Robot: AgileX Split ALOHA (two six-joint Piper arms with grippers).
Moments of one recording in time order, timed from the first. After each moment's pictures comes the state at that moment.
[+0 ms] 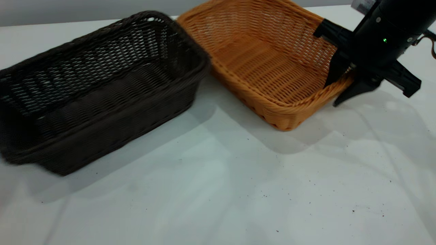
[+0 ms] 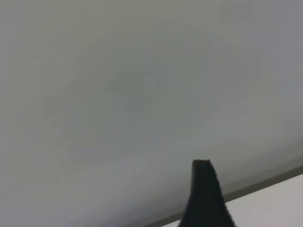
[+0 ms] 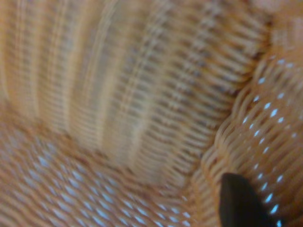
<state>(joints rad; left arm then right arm) -0.06 1.51 -1.26 -0.10 0.12 0.47 0.19 2.03 -1.04 0.68 0.52 0.14</state>
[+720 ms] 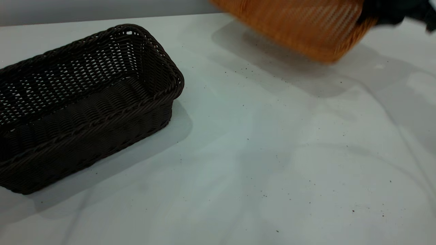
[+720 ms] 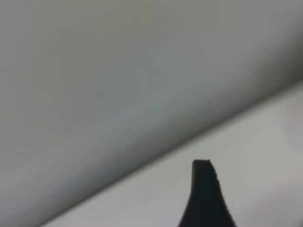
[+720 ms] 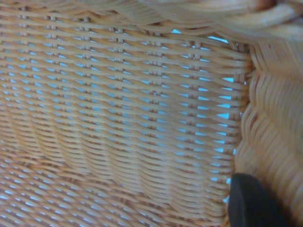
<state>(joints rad) -0.14 1.51 -1.25 -0.09 0.36 0.55 0.08 2.00 -1.13 0.65 0.09 0.02</state>
